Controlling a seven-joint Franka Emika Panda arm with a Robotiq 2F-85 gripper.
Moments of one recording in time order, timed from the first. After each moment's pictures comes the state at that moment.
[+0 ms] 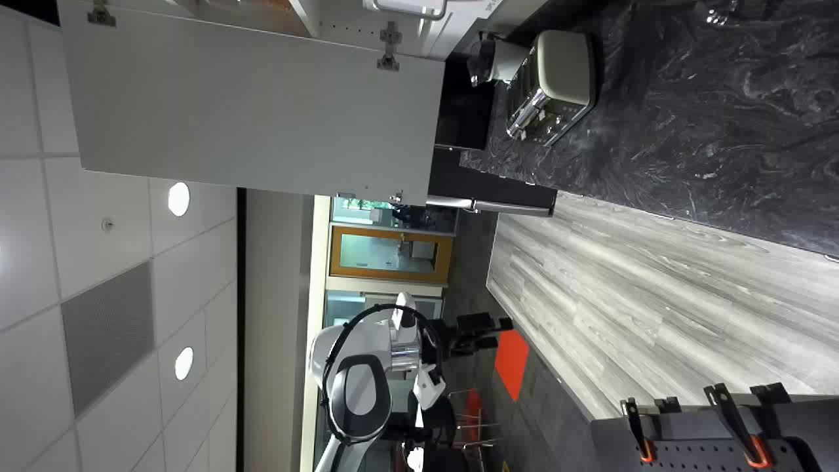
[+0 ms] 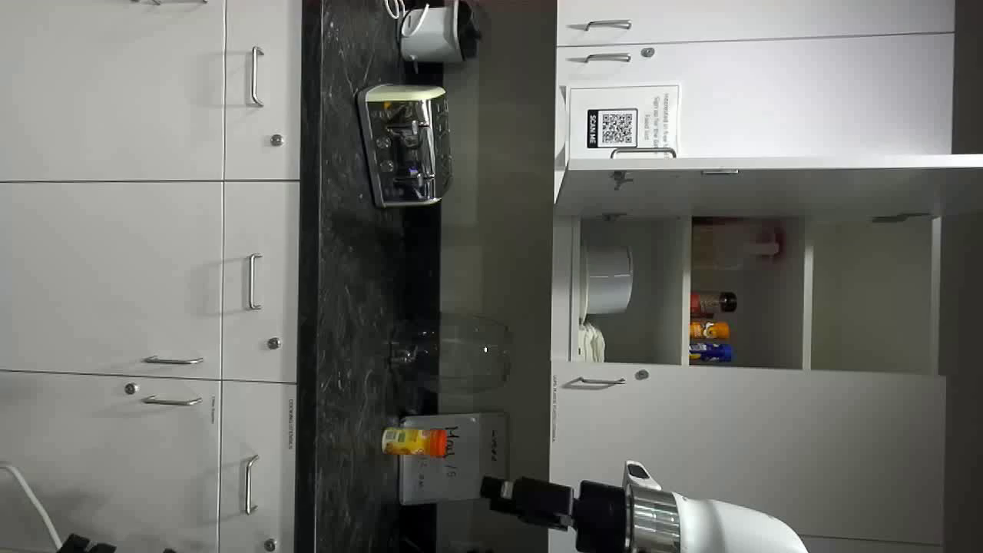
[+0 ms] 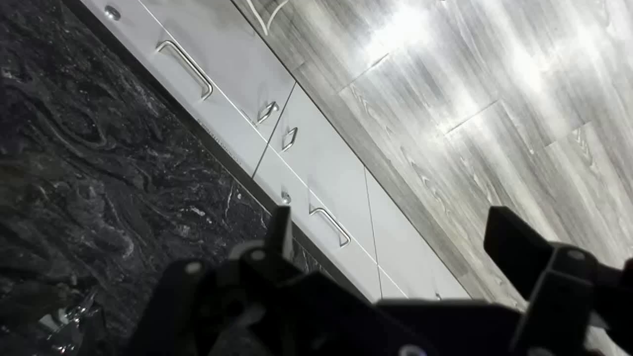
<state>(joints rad) 0.03 -0.87 0.01 -2.81 -0.05 2.10 -0.06</state>
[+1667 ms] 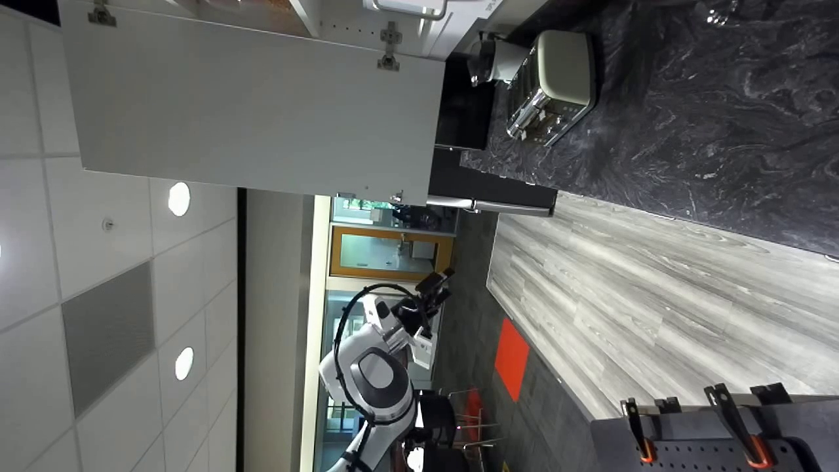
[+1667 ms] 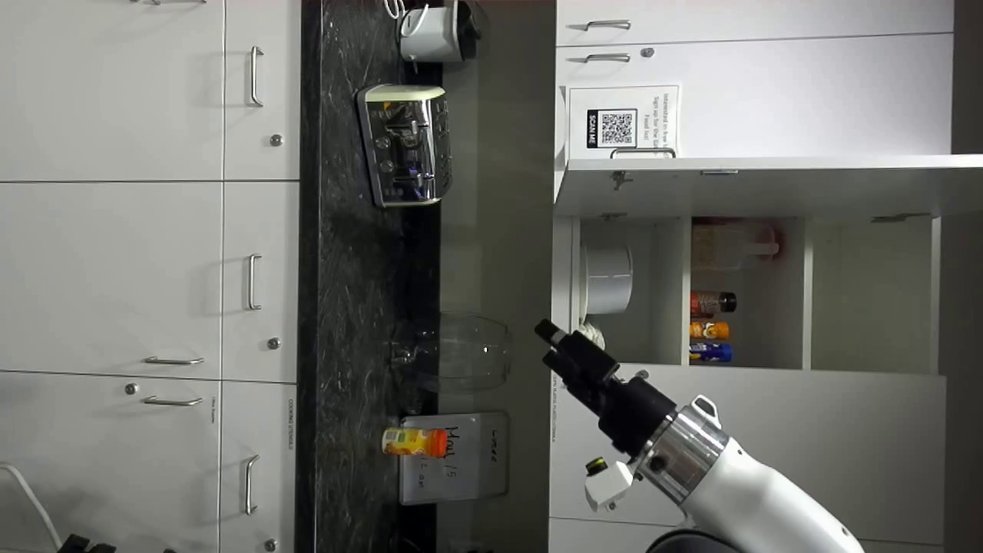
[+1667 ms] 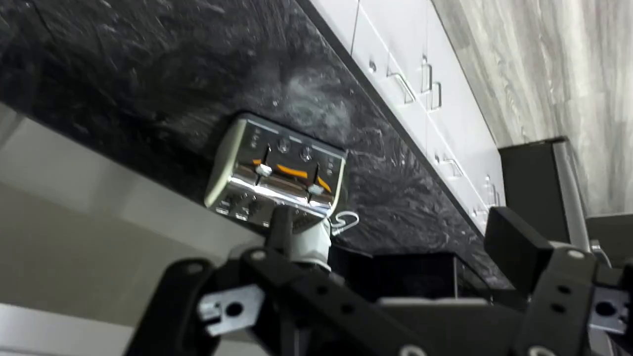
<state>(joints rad) -0.01 -0.65 0.29 -2.78 -0.11 2.90 0.16</state>
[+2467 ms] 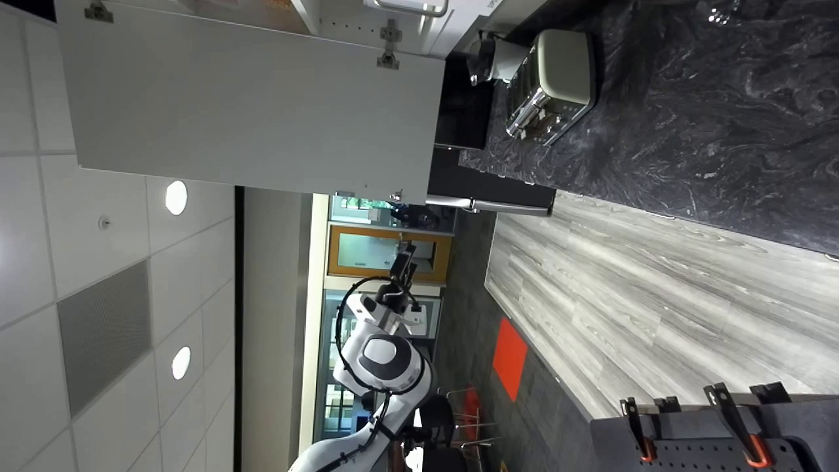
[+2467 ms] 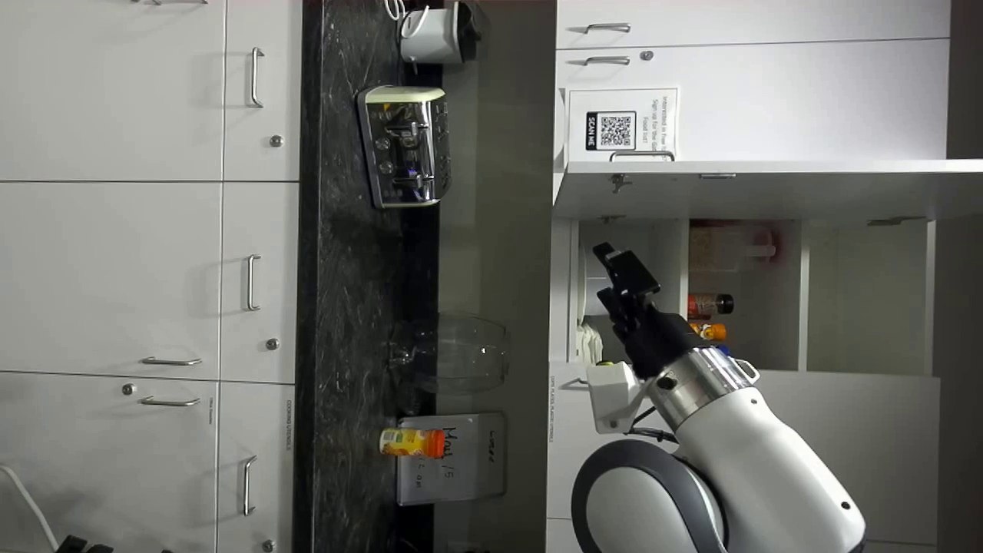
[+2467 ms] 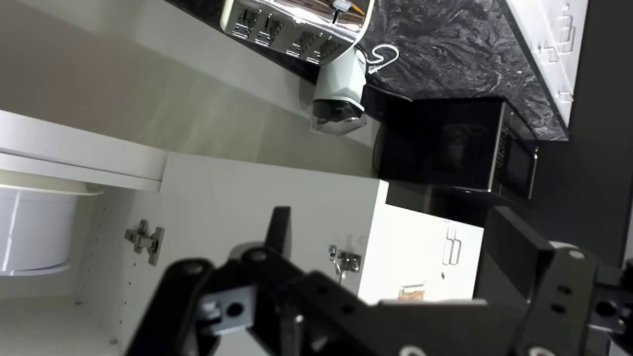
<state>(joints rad) -0.65 -0.65 0.92 -2.64 -0.09 3.36 0.39</state>
